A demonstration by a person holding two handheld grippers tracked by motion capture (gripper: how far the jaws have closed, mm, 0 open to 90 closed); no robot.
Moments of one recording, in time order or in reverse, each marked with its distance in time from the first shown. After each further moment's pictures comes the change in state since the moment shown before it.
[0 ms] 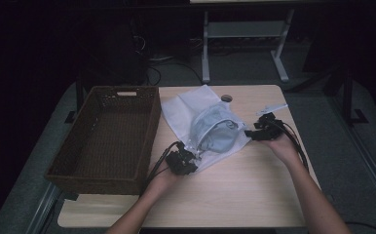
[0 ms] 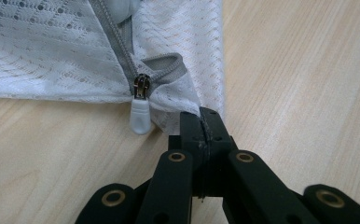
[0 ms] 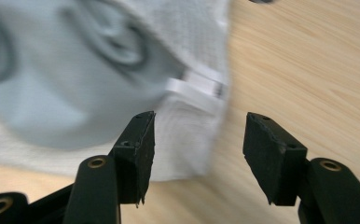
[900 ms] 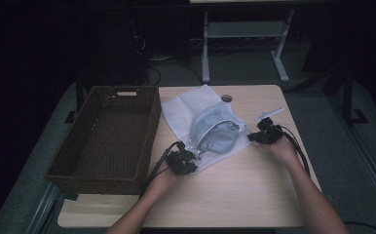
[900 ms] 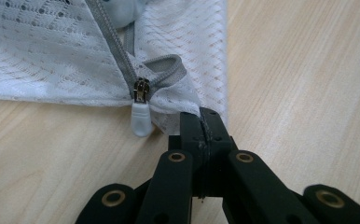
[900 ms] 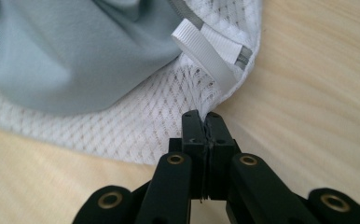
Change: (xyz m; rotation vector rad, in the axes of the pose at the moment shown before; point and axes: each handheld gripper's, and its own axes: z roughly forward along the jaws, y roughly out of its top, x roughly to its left) left arm 0.000 0.001 0.000 0.001 0.018 0.003; right arm -0.004 -0.016 0.018 0.100 0.094 -0.028
